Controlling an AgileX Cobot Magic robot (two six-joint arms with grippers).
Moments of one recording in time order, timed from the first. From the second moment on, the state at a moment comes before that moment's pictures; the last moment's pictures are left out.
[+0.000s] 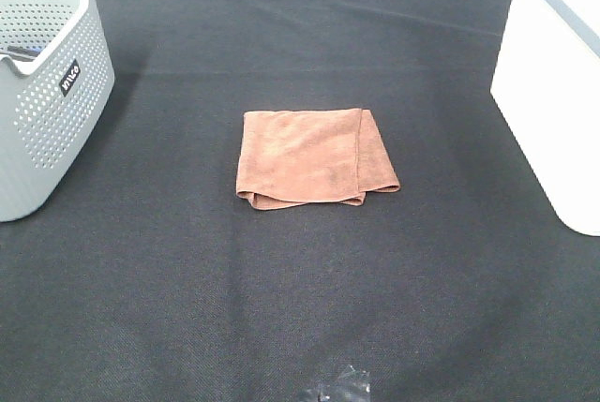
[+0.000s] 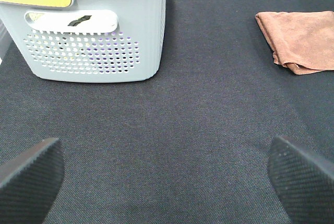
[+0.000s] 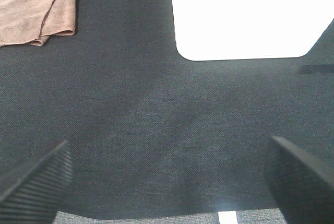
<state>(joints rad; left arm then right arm) 0.09 -0.01 -0.49 -0.14 1.05 0.07 -0.04 0.00 -0.46 0.00 1.11 -0.03</state>
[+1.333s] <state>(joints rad) 0.09 -0.01 -0.49 -0.14 1.05 0.07 -0.04 0.00 -0.46 0.00 1.11 -0.03</state>
